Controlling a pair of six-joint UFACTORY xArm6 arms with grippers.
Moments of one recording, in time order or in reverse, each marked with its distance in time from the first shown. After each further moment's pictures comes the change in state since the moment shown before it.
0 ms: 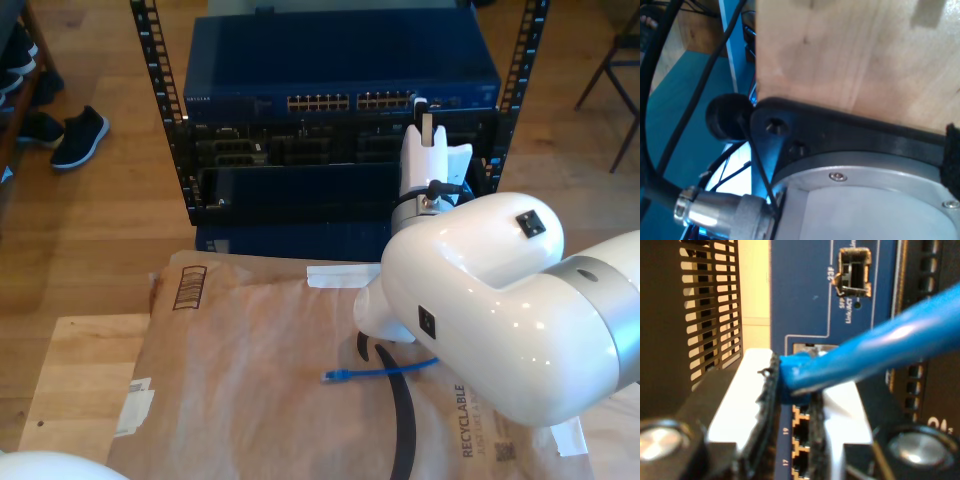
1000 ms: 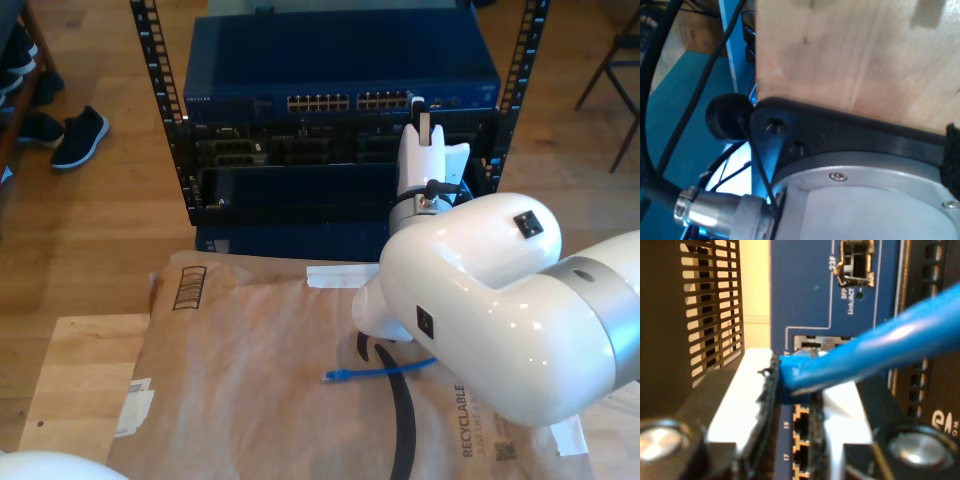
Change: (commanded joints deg) left arm 0.0 0.0 0.0 0.0 0.0 0.0; right arm 0.1 0.6 -1.3 -0.6 0.0 0.0
